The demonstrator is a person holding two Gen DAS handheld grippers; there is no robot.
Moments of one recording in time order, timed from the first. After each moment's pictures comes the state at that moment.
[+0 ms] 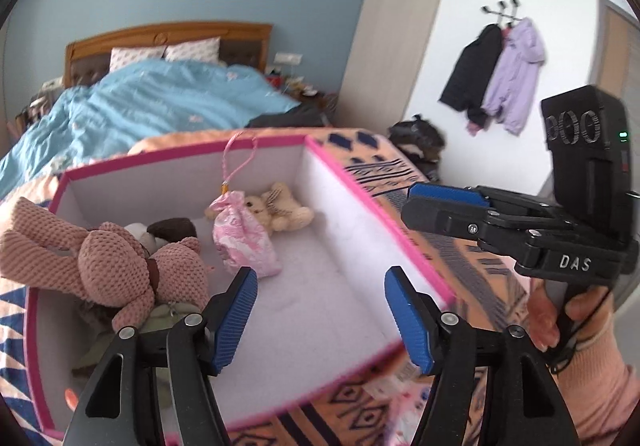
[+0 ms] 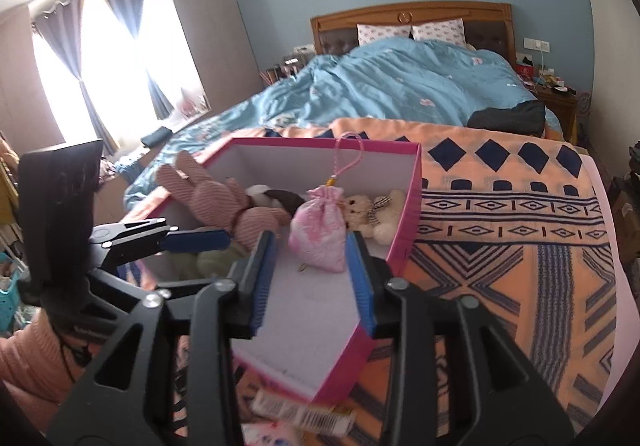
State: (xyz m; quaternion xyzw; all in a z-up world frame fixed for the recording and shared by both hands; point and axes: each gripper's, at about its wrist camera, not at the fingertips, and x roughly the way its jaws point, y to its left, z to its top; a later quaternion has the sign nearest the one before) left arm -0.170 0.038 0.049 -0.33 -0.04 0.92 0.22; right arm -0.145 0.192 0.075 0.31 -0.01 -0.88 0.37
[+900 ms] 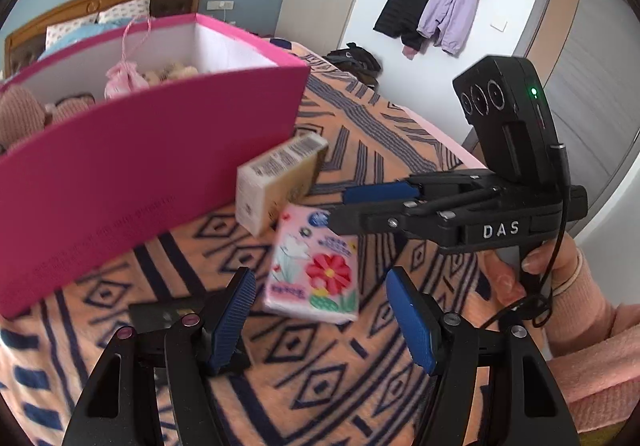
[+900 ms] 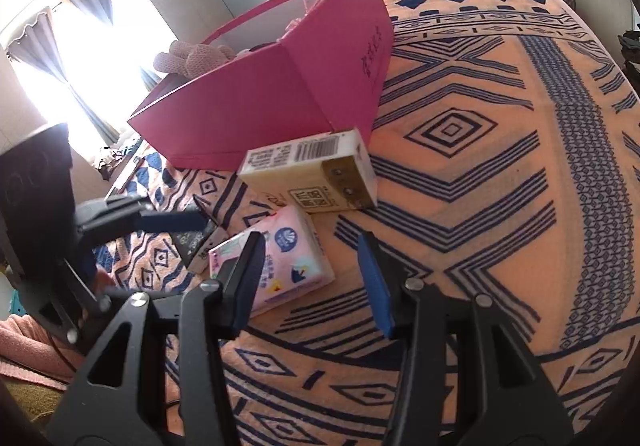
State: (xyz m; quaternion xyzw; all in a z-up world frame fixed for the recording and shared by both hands) left arm -0.079 0.092 -0.035 -0.42 0.00 0.85 0.32; right arm -0.057 0.240 -0.038 0.44 -0.06 -0.83 0.35
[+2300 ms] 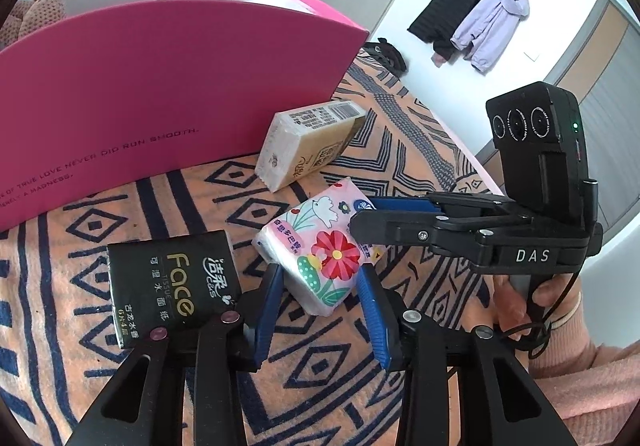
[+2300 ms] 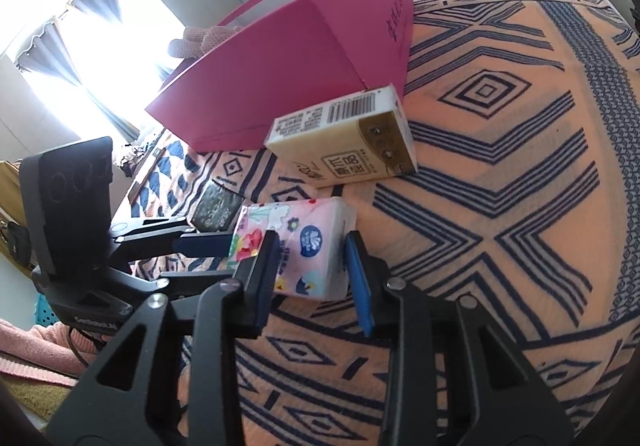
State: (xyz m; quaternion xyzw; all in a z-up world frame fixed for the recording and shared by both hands) left arm -0.081 0.081 -0.051 -0.47 -0.08 0.83 0.29; right arm -0.043 0.231 -0.057 0.46 -0.09 -0.80 0.38
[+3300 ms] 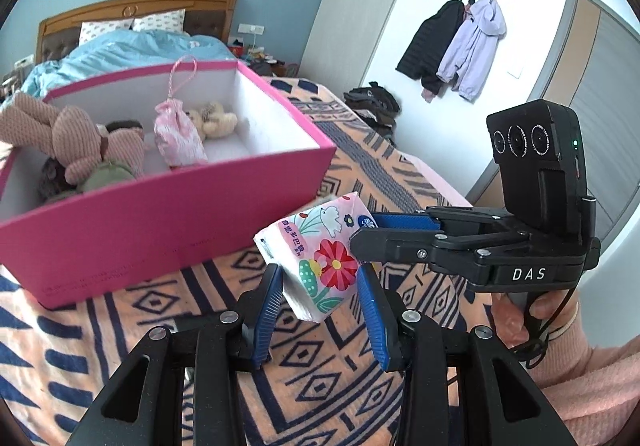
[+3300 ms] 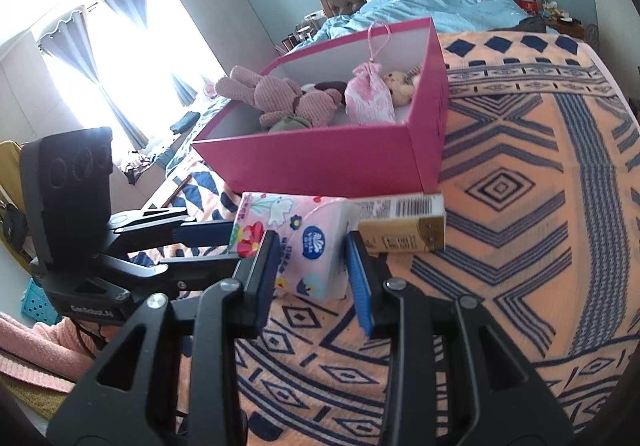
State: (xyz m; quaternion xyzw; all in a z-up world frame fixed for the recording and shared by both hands) left arm -0.069 0.060 0.022 -0.38 -0.05 0.88 0.28; right arm -0.027 0.216 0.009 0.38 -0.07 -0.83 0.39
